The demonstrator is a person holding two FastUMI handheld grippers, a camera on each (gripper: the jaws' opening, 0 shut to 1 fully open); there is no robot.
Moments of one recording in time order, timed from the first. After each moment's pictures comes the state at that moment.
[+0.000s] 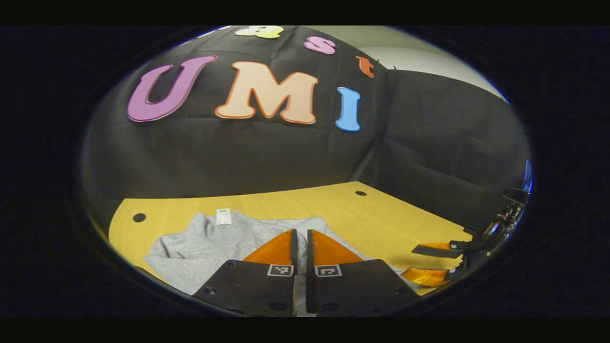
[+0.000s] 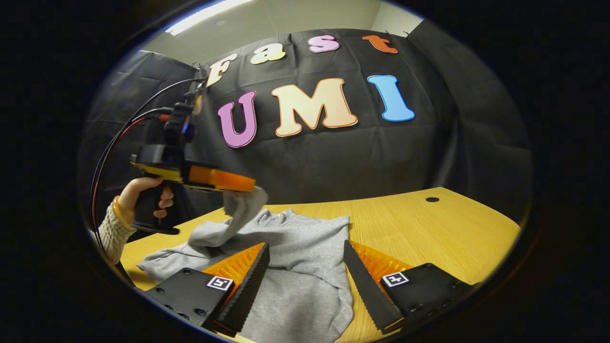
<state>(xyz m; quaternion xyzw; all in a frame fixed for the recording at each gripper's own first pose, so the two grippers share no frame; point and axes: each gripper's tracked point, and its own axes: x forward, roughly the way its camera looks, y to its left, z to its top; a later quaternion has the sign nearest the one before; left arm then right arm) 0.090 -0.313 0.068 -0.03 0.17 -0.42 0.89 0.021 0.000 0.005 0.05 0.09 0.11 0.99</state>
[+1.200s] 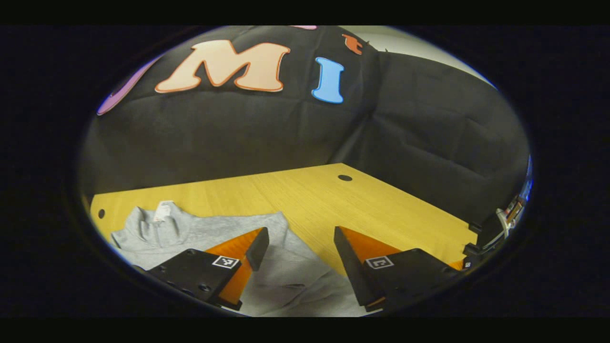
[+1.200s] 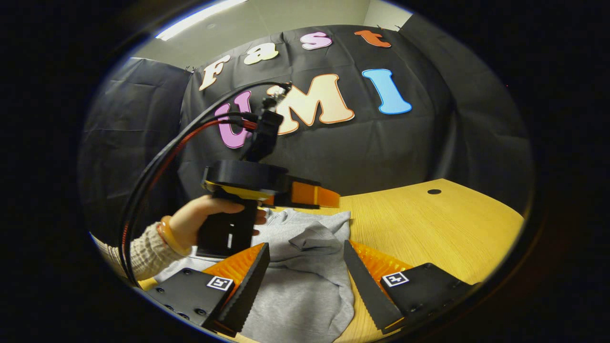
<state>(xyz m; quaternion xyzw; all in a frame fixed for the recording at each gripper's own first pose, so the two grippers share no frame) 0.093 -0.384 0.025 0.01 0.20 -0.43 0.88 0.022 -0.006 0.005 0.07 0.09 0.11 0.99</state>
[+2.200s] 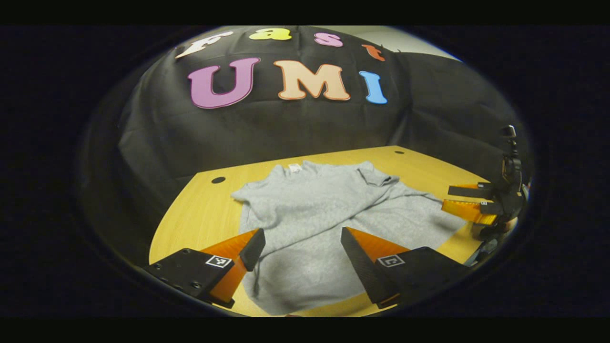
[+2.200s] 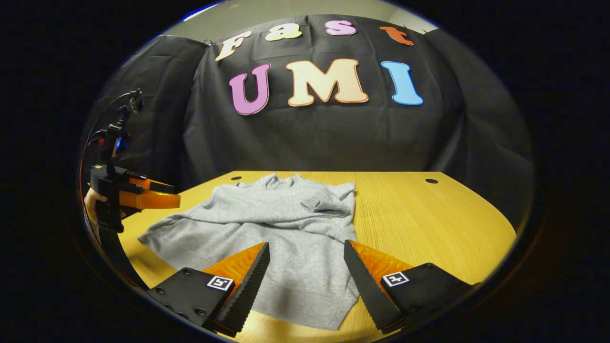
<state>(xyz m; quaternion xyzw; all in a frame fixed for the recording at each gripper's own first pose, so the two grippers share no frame) -0.033 -0.063 -0.030 0.07 0.23 -0.26 0.93 -0.045 0.018 -0.041 -0.02 0.18 0.11 0.98</state>
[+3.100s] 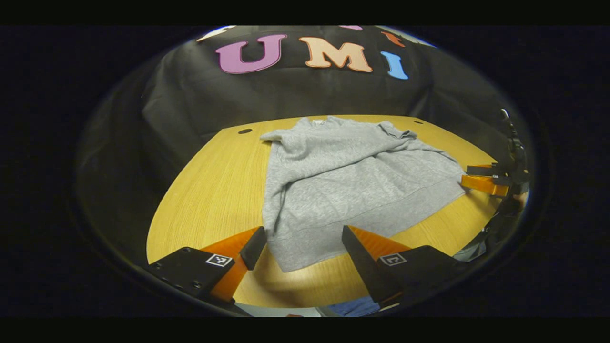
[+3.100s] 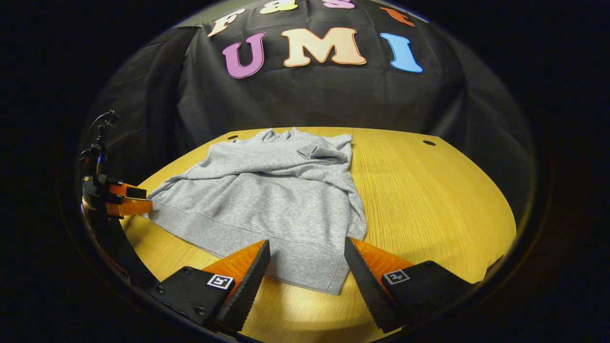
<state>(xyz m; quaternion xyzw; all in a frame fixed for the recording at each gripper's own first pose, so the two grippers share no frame) -0.091 -0.005 -0.088 0.08 0.33 -0.20 0.92 -0.089 0.001 -0.089 -0.02 0.31 0.10 0.95</state>
